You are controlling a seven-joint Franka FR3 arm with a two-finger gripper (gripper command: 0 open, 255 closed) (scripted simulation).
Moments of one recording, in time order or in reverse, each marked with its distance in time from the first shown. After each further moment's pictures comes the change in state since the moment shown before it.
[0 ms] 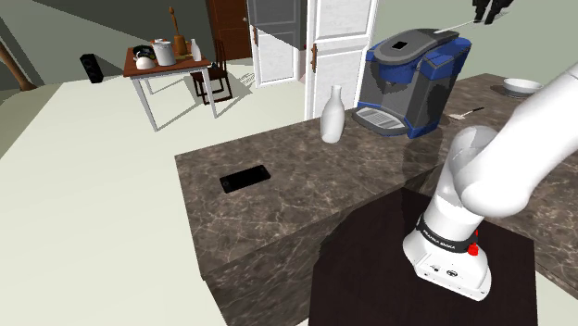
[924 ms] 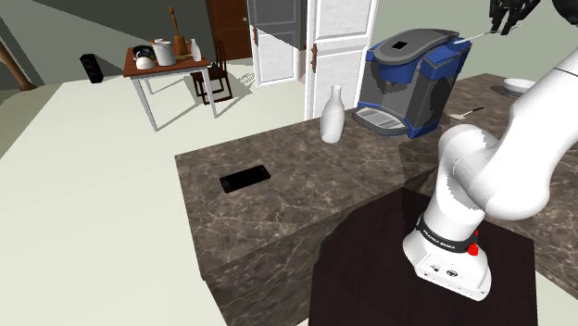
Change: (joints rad) arm 0.339 -0.004 -0.470 0.152 -0.041 0.060 -0.162
